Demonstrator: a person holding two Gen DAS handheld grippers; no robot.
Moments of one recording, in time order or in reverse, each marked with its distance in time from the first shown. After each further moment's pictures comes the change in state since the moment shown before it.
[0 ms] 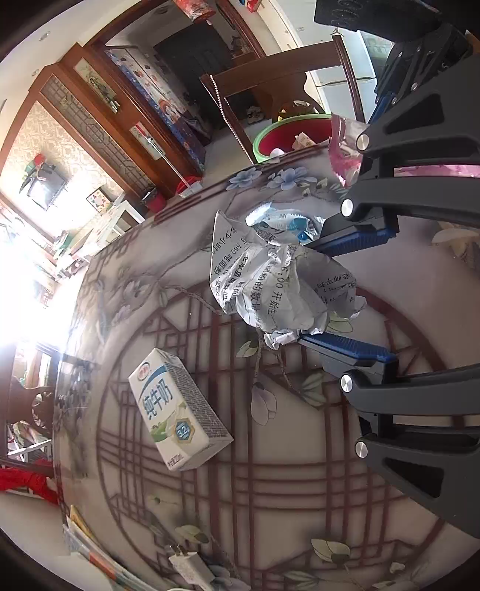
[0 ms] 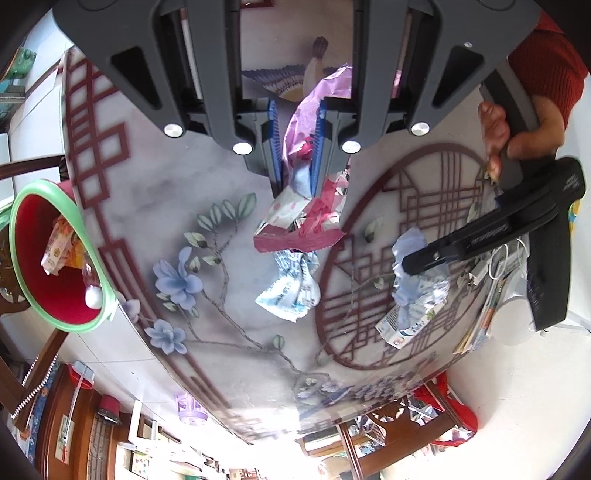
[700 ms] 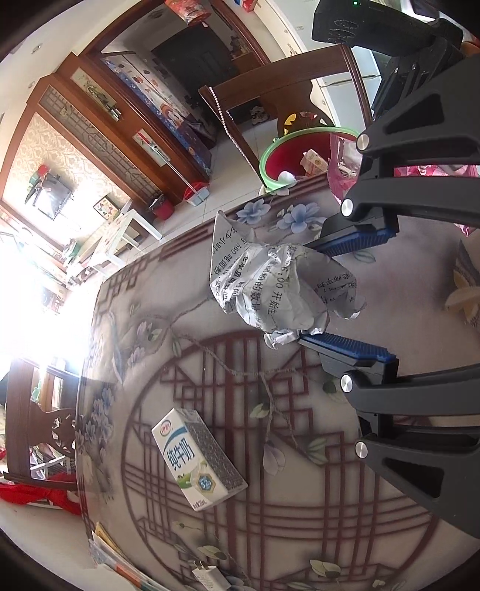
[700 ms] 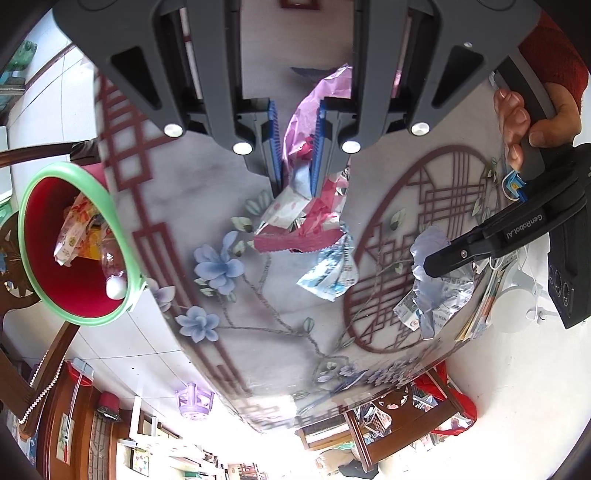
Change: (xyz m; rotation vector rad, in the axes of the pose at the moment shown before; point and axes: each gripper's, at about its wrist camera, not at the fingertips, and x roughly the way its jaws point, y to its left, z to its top) left arm 0.002 -0.067 -0.001 0.026 -0.047 0.008; right arm -0.019 -0.053 0.011 -0.005 -0.018 0.025
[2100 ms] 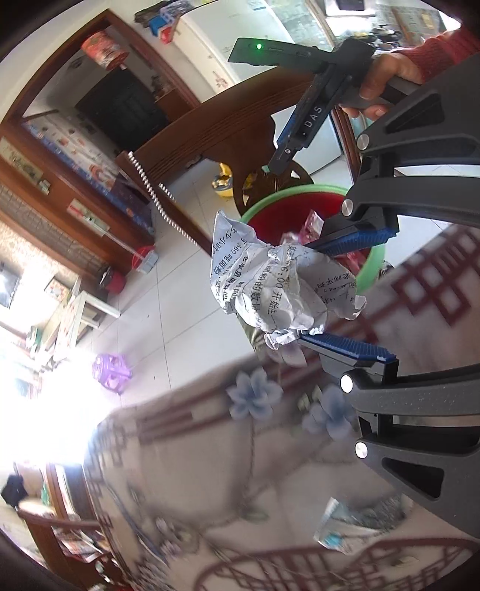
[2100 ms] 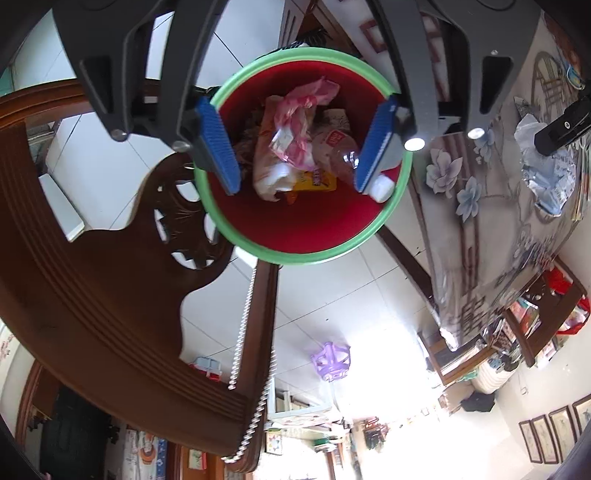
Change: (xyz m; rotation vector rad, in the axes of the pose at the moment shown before) left arm 0.110 -0.208 0.012 0.276 0.157 -0.154; right arm -0.055 -0.264 0.051 0.291 -0.202 -0.351
